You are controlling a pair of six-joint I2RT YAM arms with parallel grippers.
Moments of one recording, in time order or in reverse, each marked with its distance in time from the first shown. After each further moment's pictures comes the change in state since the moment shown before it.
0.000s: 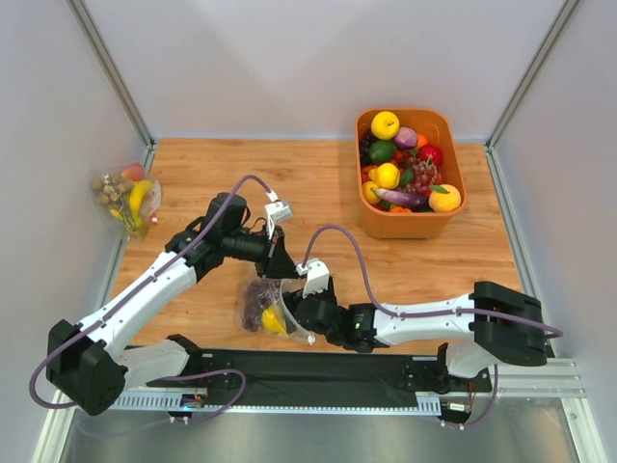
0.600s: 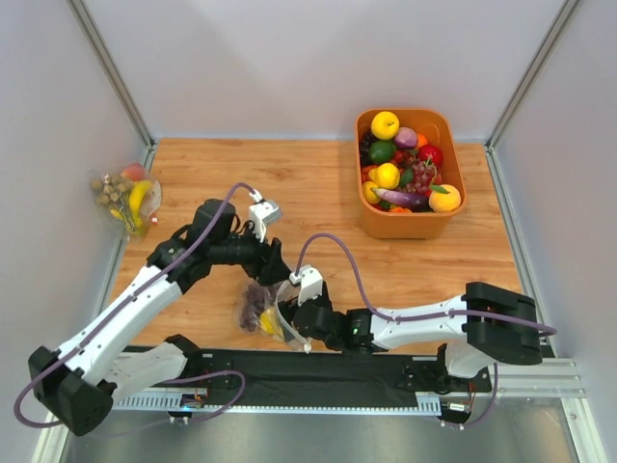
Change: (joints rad) left arm -0.027 -0.097 0.022 -0.138 -0.315 0.059; right arm 0.031 0.026 -0.027 0.078 -0.031 -0.059
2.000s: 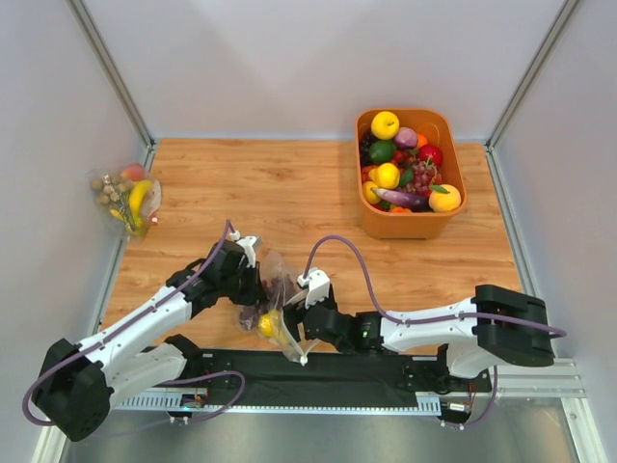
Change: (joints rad) left arm -0.010 -0.076 -0.403 0.110 -0.402 -0.422; right arm 0.010 -0.076 -0.087 0.076 -0.031 -0.019
